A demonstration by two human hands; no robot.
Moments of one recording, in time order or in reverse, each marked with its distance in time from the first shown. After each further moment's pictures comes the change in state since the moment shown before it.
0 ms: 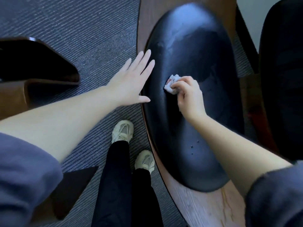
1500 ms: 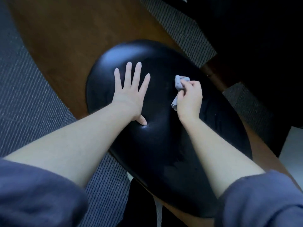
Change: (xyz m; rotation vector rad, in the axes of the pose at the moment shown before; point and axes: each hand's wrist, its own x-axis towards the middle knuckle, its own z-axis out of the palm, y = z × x) left_hand 0.194 0.072 -0.054 0.498 -0.356 0.185; right_hand 0.058 0.099 -0.024 0.139 0.441 0.937
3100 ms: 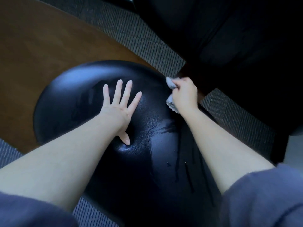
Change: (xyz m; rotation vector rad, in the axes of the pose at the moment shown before) left_hand 0.058 0.058 -0.038 0.132 -0.260 0.102; right_hand 0.109 0.072 -0.027 0.063 -0.062 0.038
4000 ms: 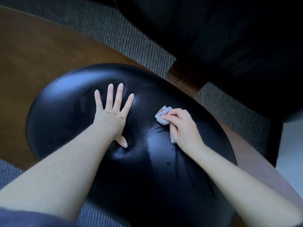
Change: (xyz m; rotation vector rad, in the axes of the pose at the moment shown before) left_hand 0.002 0.001 -0.003 -0.012 -0.068 -0.014; right_hand -0.108 0.039 -0.024 0.015 -0.172 -0.318
